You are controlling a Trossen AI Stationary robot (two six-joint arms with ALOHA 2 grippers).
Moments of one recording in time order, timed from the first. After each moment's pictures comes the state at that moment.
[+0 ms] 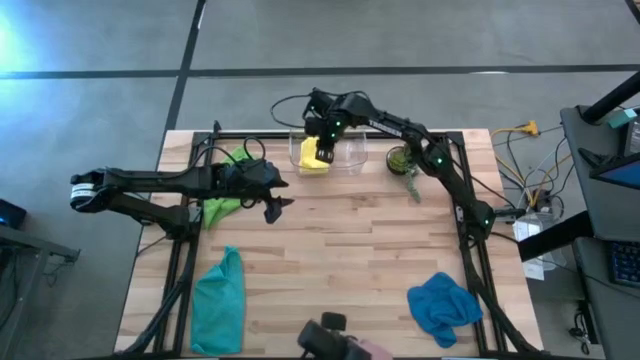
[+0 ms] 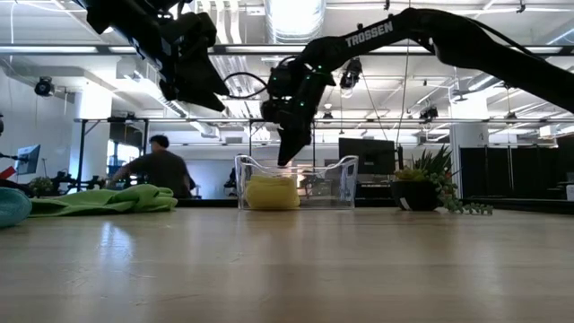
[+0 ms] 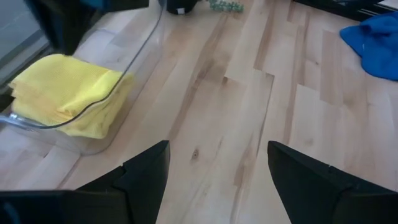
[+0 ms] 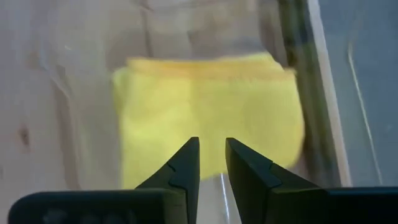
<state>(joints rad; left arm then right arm) 0.17 1.12 0.79 -0.30 -0.08 -0.21 -0.54 2.42 2.35 -1.12 -0.17 -0.37</state>
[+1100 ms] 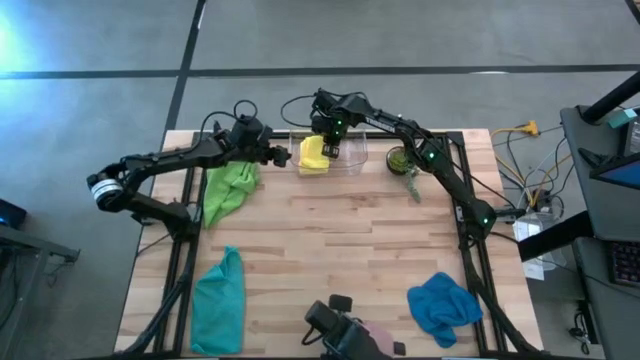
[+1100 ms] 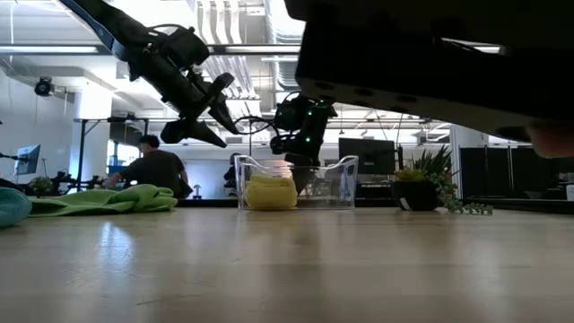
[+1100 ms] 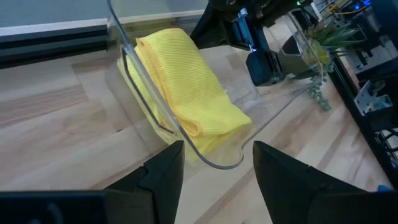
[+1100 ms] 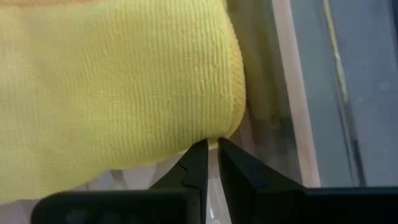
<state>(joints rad) 0.66 1.32 0.82 -0.13 0.16 -0.60 -0.62 2.55 2.34 -1.04 -0.08 -0.44</state>
